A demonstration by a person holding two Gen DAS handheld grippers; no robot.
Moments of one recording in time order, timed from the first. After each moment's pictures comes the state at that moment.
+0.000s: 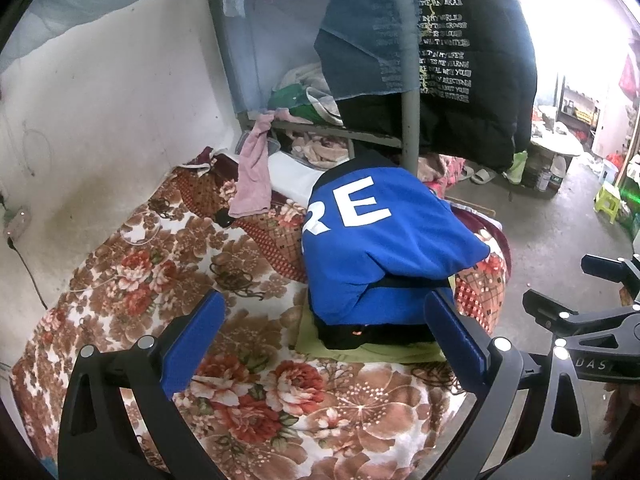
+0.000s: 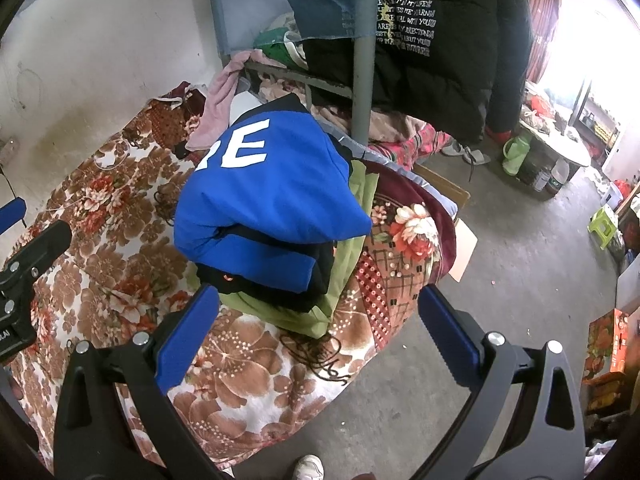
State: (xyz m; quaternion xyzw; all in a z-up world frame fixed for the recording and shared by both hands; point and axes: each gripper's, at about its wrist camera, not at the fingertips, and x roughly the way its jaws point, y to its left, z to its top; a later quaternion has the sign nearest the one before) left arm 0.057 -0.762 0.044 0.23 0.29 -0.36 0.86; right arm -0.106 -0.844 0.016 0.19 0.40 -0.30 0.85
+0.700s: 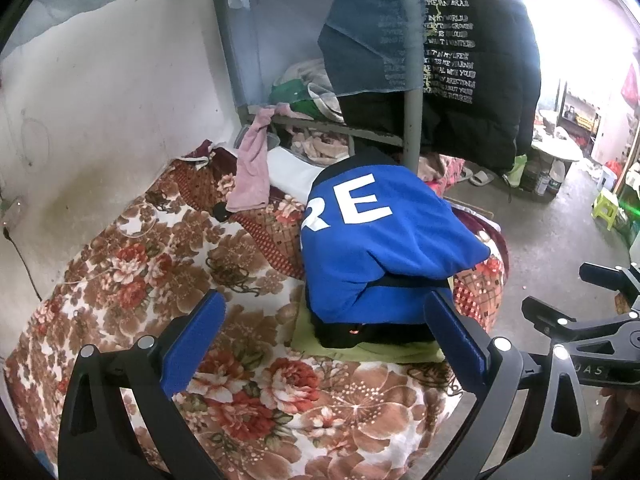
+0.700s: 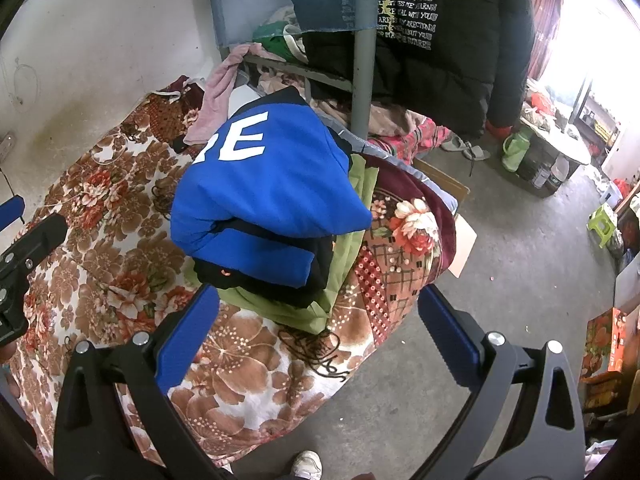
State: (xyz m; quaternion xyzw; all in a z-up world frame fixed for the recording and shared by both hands) left arm 0.064 -0.760 0.041 0.22 0.31 -0.36 0.85; right arm -0.098 -0.840 0.008 0.18 0.41 -0.30 0.84
